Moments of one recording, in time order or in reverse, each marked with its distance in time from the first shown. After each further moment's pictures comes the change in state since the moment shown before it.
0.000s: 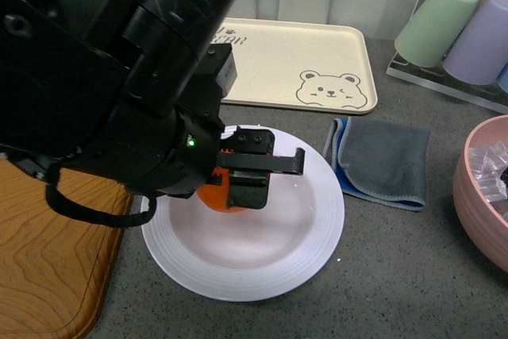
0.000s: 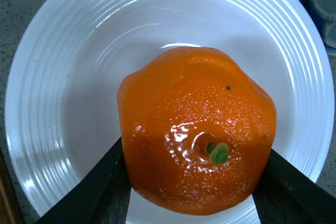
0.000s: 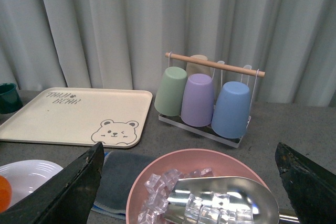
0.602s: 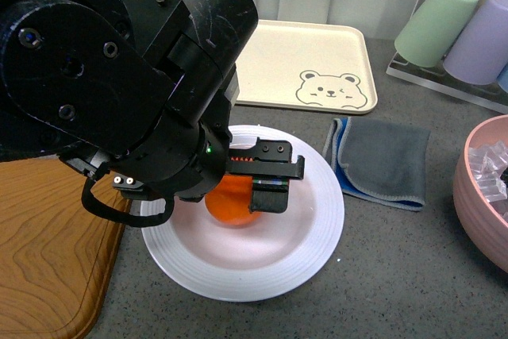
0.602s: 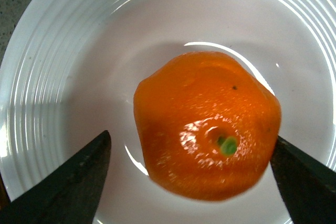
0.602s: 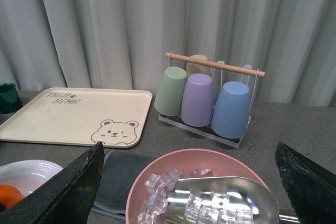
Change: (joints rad) left arm -0.006 0.091 0.073 -0.050 -0.036 -0.029; right arm 0.000 0.000 0.000 0.000 0.000 0.000
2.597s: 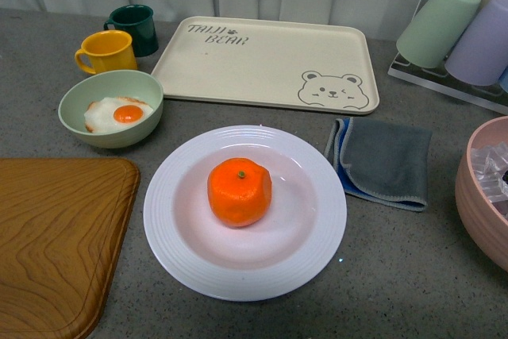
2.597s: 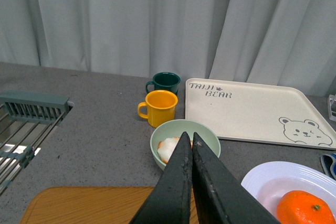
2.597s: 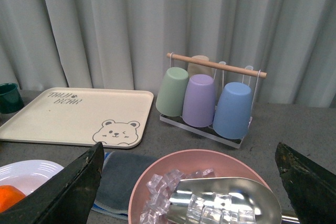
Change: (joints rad) left arm 0.537 -1.468 -0.949 0.510 0.069 0.357; right arm 0.000 0.000 0.000 0.000 0.000 0.000
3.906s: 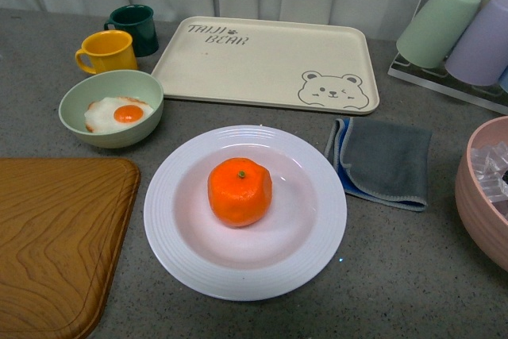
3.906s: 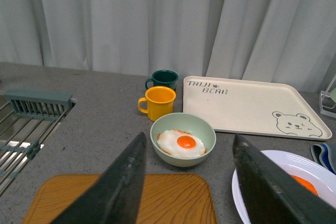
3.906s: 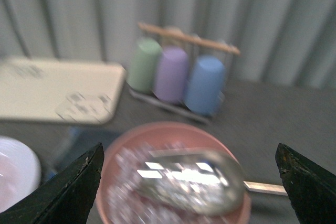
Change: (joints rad) left arm 0.000 -0.517 0.000 -0.513 0.000 0.000; right arm 0.054 0.047 0.034 -0.089 0.155 -0.056
